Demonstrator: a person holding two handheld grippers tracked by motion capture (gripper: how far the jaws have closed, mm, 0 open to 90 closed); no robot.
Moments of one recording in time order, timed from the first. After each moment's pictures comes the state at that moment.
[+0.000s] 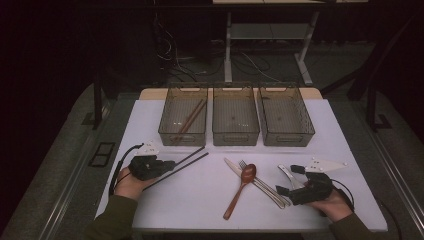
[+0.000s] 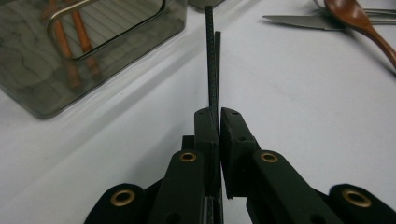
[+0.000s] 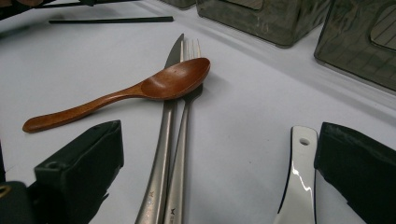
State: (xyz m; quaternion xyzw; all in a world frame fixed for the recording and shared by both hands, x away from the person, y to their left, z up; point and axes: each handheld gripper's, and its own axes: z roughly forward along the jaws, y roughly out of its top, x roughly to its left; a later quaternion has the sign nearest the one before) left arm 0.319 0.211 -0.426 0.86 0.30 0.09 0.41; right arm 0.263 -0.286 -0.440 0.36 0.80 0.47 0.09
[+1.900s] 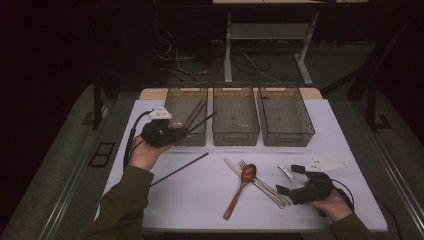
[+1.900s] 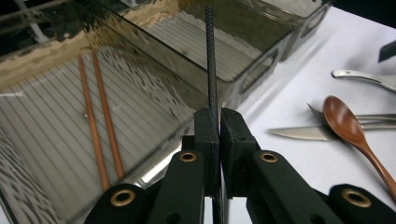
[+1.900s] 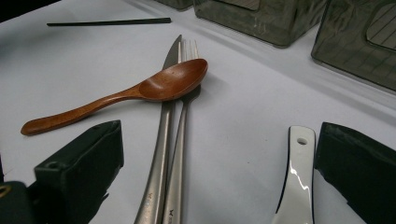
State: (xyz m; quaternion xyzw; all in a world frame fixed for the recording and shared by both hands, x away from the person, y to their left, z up) left arm 0.376 0.166 -0.348 0.83 0.32 0.13 0.44; right arm 0.263 -0.287 -0.440 0.37 0.80 0.47 0.09
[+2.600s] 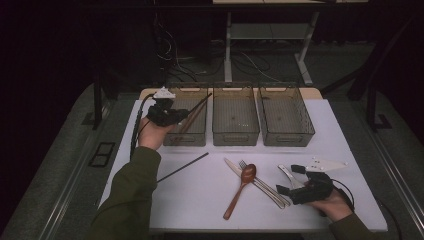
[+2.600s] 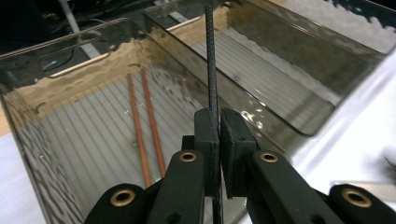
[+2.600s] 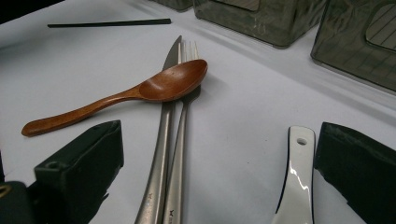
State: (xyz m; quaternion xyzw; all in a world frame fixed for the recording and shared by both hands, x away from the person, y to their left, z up) left arm 0.437 0.162 -0.349 0.80 0.38 0.16 0.43; right arm 0.263 -0.287 -0.440 0.37 0.80 0.47 0.09
